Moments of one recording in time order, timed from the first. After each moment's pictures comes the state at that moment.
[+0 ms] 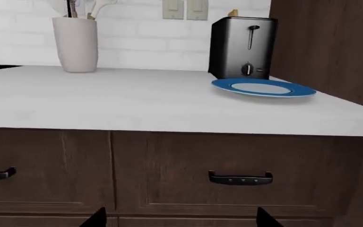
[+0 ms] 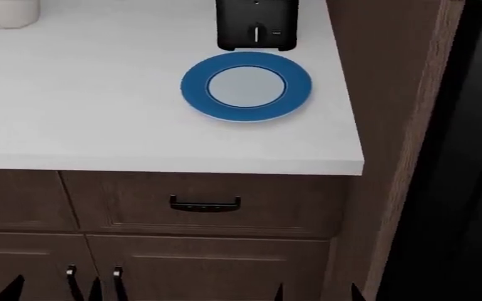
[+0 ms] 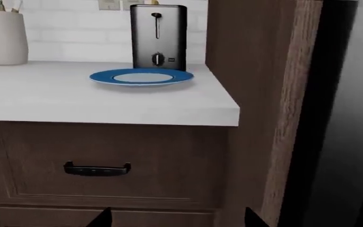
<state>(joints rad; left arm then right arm) 0.03 -0.14 0.13 0.12 -0.16 -0.02 -0.12 0.00 0.13 -0.17 -0.08 0.11 0.04 0.16</state>
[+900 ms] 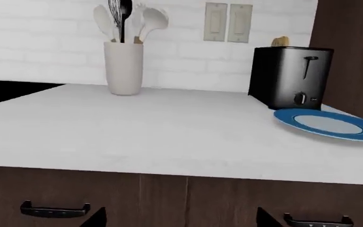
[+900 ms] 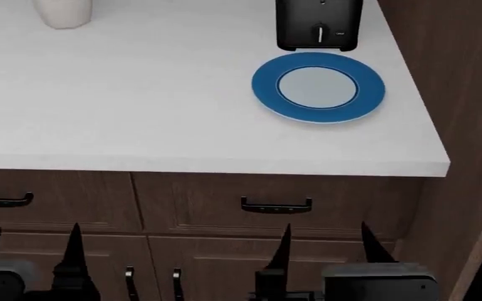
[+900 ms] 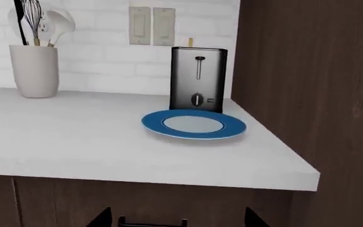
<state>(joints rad) -0.12 -0.21 0.11 0.30 -0.28 -0.31 -0.20 0.18 0.19 -0.19 -0.16 0.16 0.20 0.18</state>
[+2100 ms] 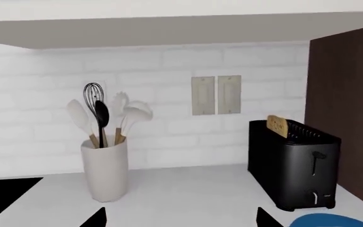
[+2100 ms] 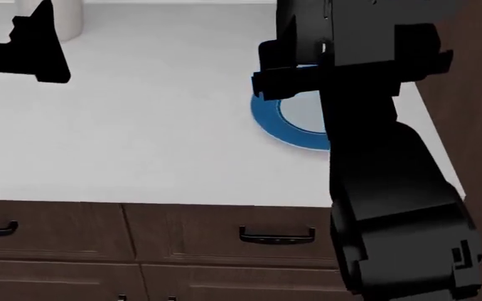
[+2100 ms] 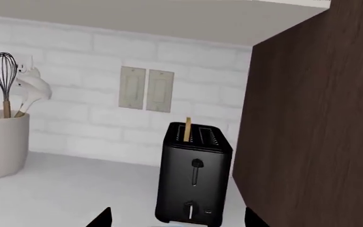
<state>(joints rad) -1.05 -0.29 0.12 0.23 -0.52 -1.06 -0.26 1.01 0.19 -0.22 0.09 0.24 0.70 0.13</state>
